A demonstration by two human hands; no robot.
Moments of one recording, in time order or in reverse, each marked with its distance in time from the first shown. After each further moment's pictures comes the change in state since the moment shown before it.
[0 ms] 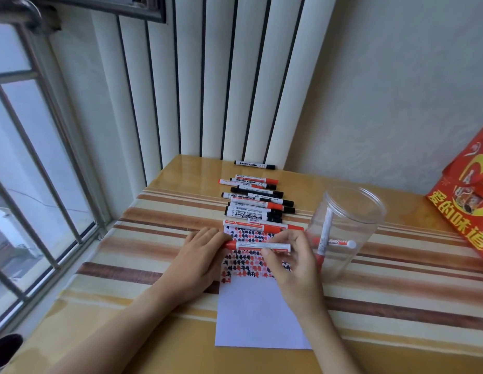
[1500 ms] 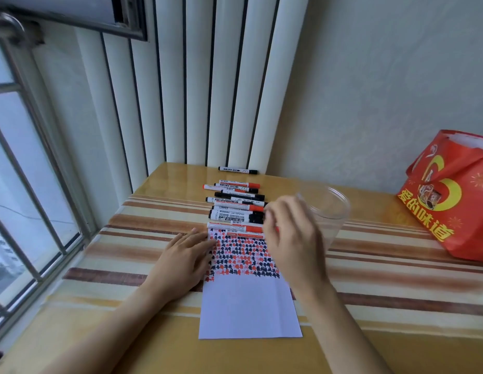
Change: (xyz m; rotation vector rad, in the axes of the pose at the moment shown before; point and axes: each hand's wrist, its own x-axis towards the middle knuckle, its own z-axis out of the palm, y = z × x) left_hand 0.000 -0.008 0.013 0.129 -0.113 -0.166; right_hand 0.033 -0.066 -0.029 -0.872 0.214 -0.681
